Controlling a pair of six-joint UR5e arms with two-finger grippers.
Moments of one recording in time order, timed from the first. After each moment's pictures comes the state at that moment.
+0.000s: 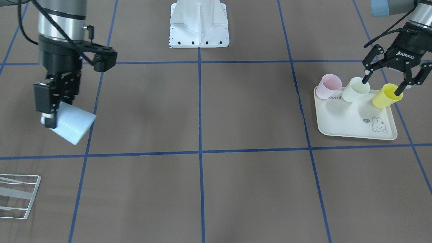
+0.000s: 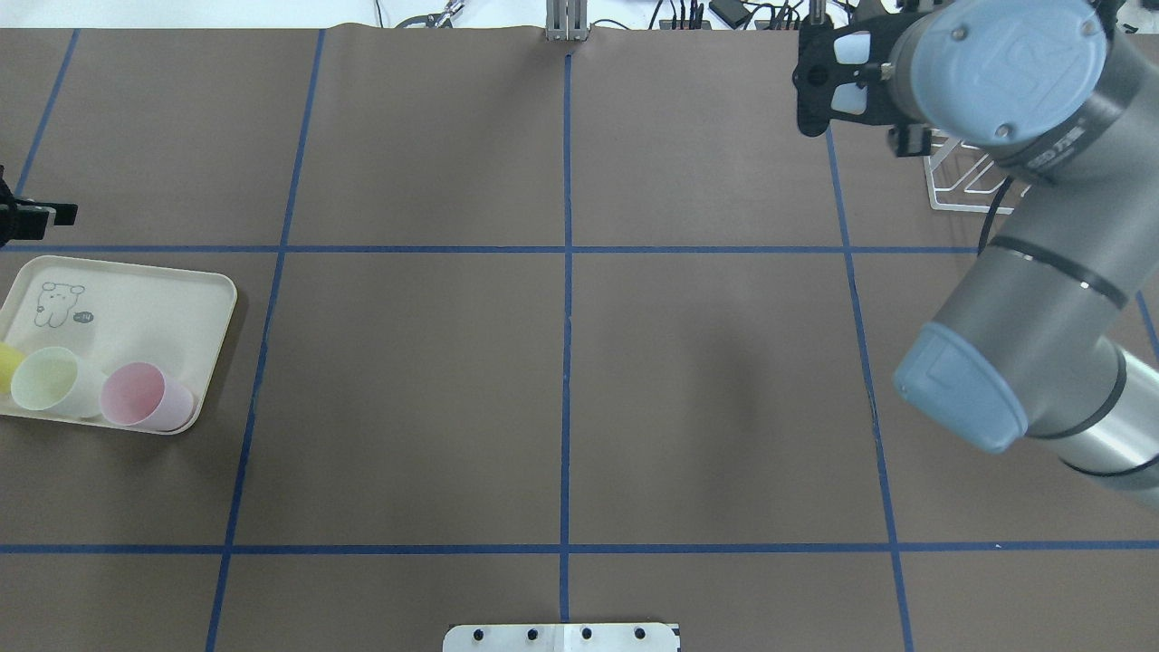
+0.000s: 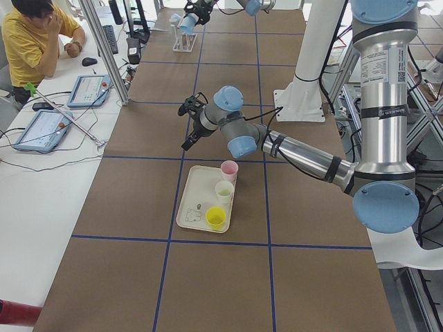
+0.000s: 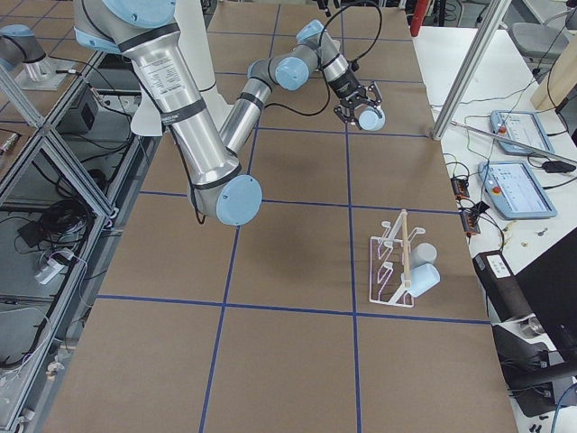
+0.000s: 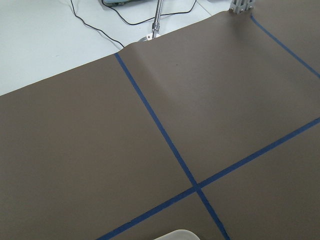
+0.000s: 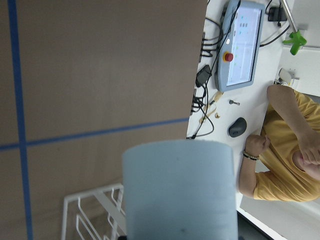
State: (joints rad) left arm -1.12 -1.47 -2.01 -2.29 -2.06 -0.48; right arm 0.86 -1.06 2.05 -1.86 1.32 -0.71
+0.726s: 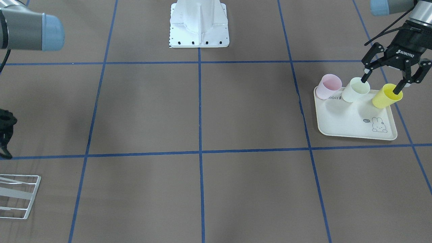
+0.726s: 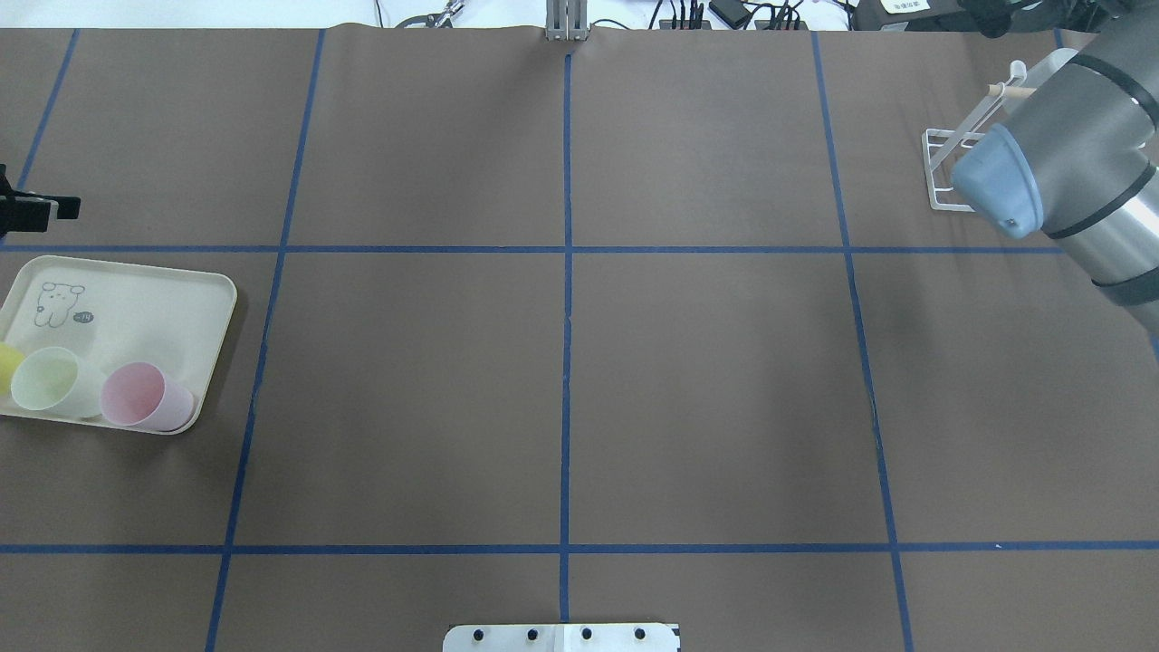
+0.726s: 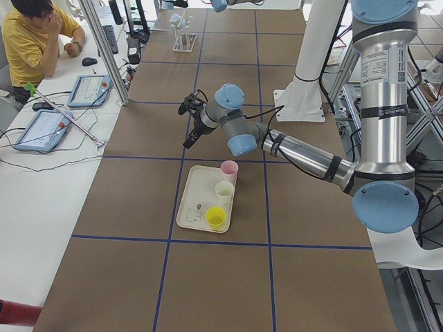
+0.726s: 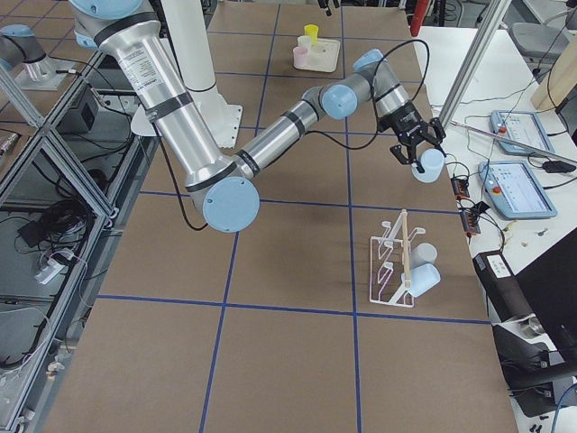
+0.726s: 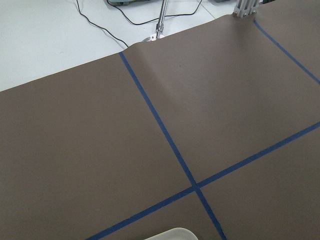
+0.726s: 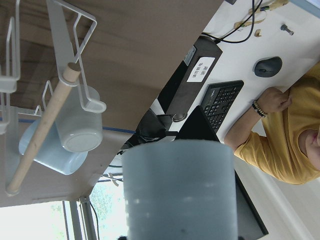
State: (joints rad) left arm -1.12 -1.48 -2.03 -2.29 -2.06 -0.57; right arm 1.10 -1.05 1.64 -1.55 1.28 -1.31
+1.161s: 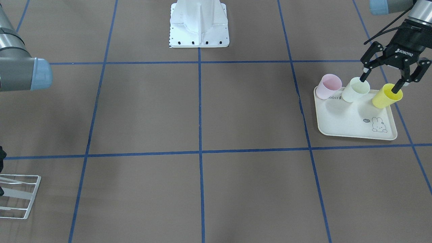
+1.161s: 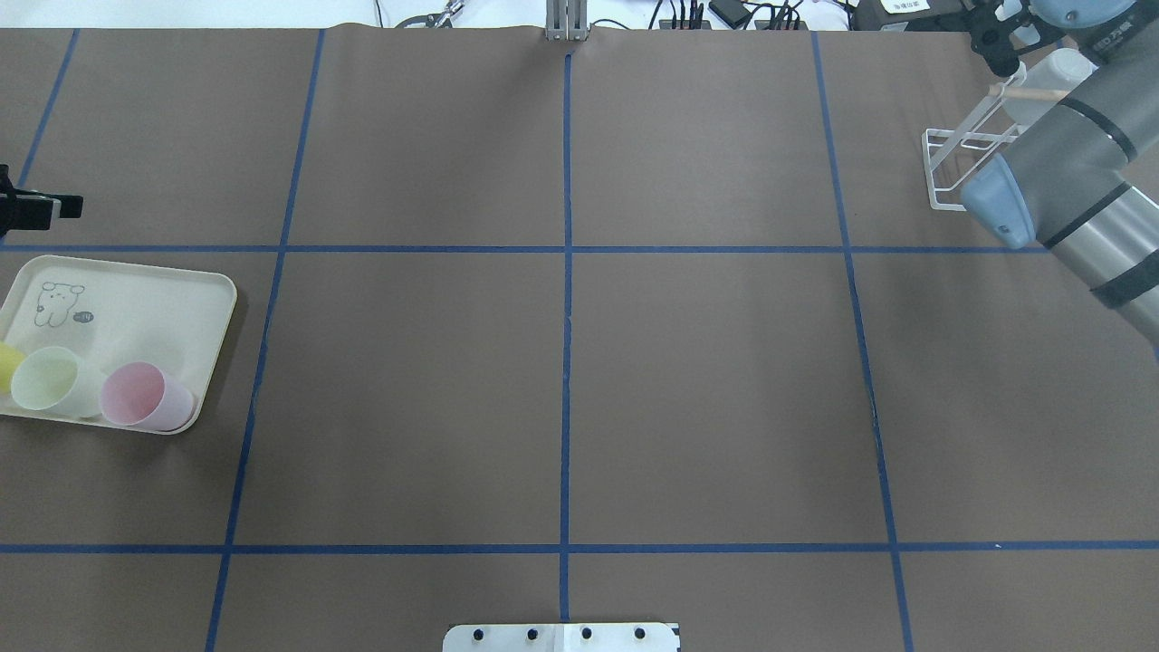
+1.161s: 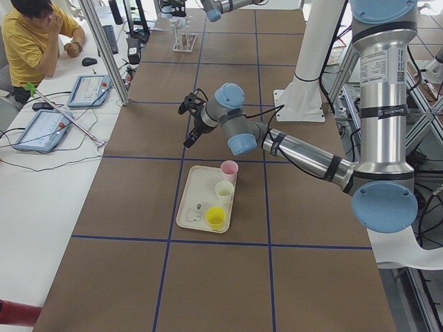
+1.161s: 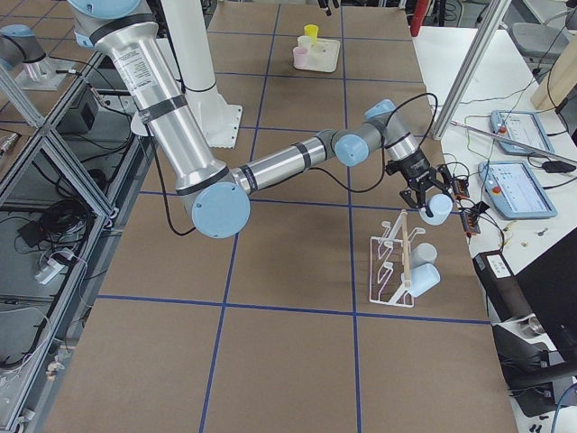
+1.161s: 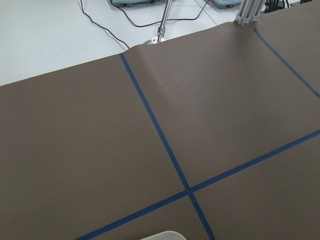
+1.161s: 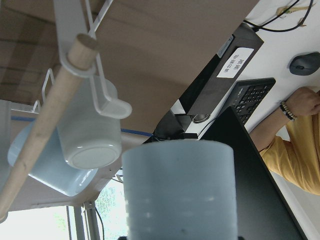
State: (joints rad) left arm -1.12 -1.48 -2.03 -2.29 -2.06 -0.58; right arm 1.10 -1.11 1.47 -1.35 1.26 -1.34
